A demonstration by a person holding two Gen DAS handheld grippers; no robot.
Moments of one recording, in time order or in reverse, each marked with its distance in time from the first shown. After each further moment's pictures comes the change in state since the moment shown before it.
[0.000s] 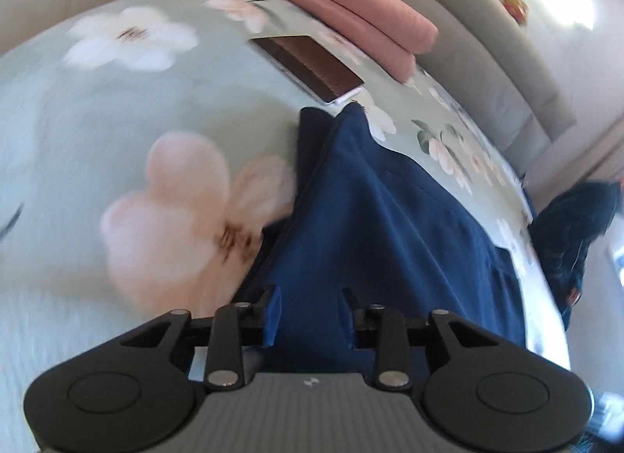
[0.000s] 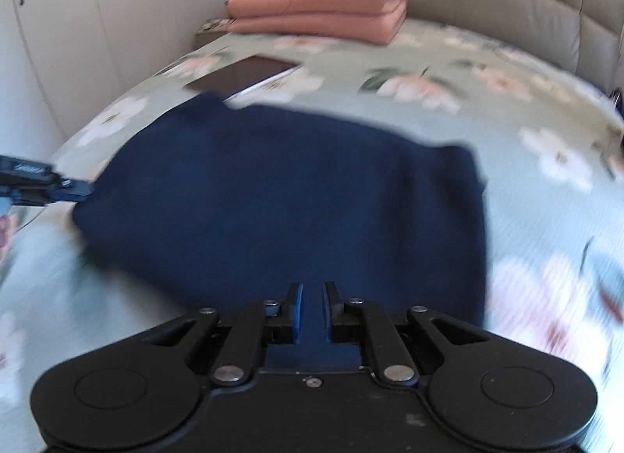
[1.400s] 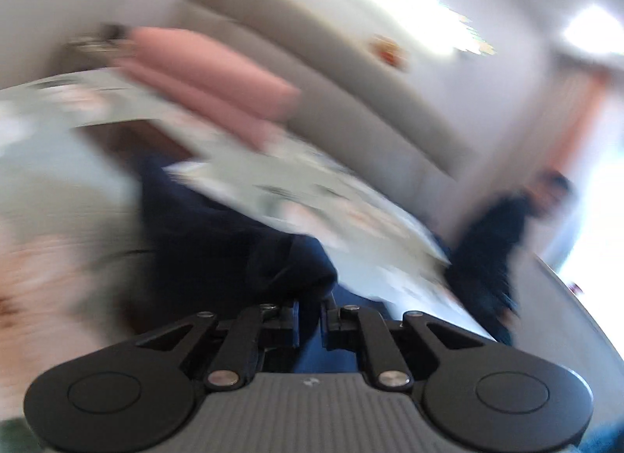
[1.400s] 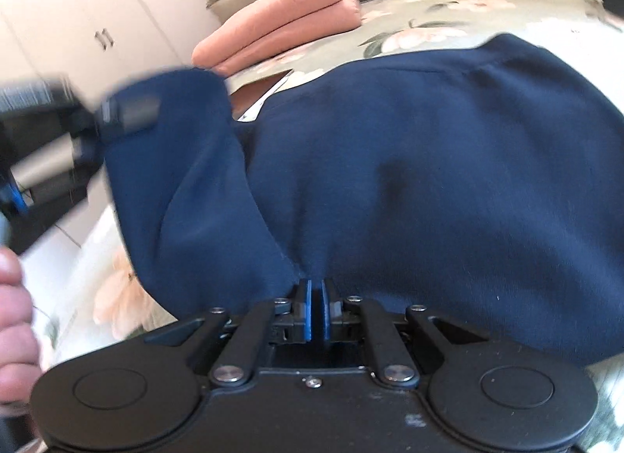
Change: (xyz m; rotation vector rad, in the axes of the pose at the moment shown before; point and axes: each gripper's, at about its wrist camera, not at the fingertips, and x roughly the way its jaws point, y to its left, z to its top) left arm 0.036 -0.173 -0.040 0.270 -0.281 -0.284; right arm 0.106 0.019 -0.033 0.462 -0.180 0.156
